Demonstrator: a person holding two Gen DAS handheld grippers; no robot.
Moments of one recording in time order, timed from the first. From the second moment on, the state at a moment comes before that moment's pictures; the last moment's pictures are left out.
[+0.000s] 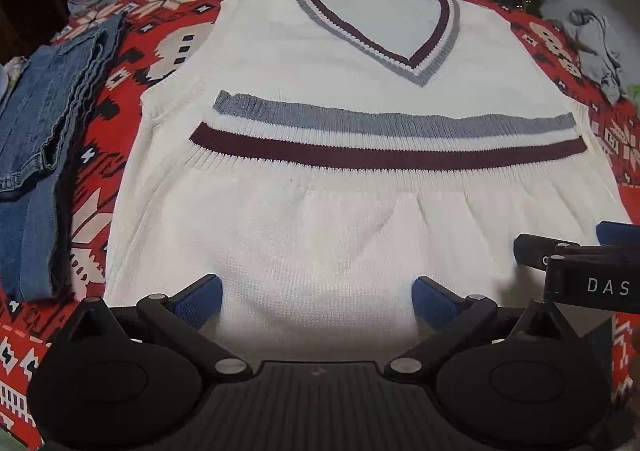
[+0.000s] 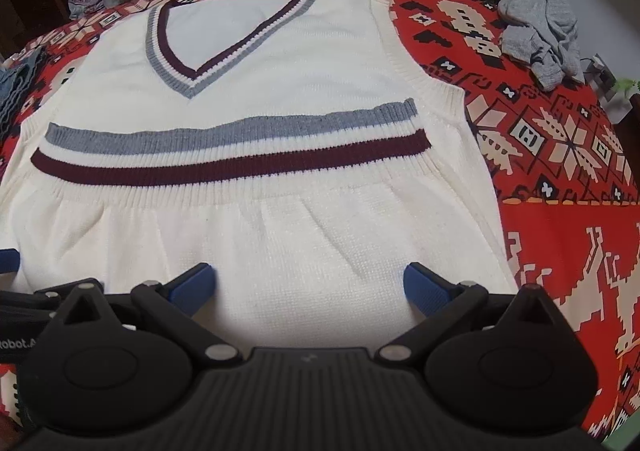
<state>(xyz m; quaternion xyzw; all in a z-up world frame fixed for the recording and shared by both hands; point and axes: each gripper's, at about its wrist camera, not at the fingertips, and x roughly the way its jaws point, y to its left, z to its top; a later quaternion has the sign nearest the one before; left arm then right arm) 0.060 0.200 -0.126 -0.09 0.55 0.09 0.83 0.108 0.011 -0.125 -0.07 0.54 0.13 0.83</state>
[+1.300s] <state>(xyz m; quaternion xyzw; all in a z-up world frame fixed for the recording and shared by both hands) 0.054 0.243 -0.123 -0.29 0.54 0.01 0.79 0.095 0.074 -0.117 0.03 0.55 0.26 0.79</state>
